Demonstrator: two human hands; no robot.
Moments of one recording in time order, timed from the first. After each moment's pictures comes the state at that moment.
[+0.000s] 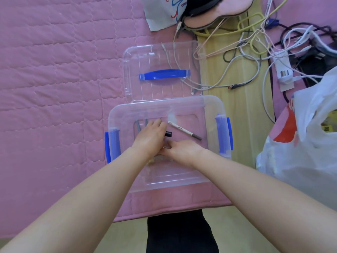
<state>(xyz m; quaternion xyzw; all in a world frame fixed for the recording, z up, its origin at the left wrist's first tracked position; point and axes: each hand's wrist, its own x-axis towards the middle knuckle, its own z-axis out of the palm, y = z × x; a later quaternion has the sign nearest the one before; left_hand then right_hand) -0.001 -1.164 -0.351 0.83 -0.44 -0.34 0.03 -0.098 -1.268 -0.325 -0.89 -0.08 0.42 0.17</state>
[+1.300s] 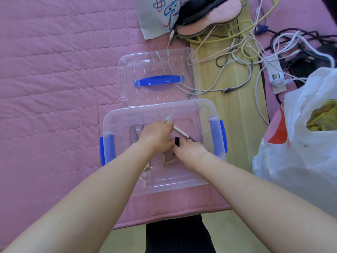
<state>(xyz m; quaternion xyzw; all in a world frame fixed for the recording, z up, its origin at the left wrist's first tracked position) -0.002 -1.199 -0.336 0.83 -0.45 -0.34 0.05 -0.110 -1.280 -0.313 -0.88 0.05 0.46 0.07</state>
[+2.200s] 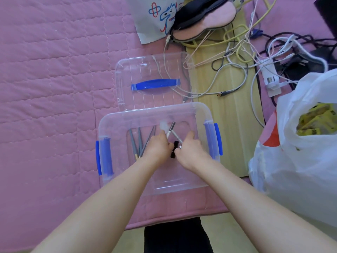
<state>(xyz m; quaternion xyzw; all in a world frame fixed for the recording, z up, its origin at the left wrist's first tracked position) -0.035 -1.203 -0.346 0.86 -0.19 -0.45 0.17 -0.105 -1.284 -0.281 -0.75 0.46 0.33 0.33</state>
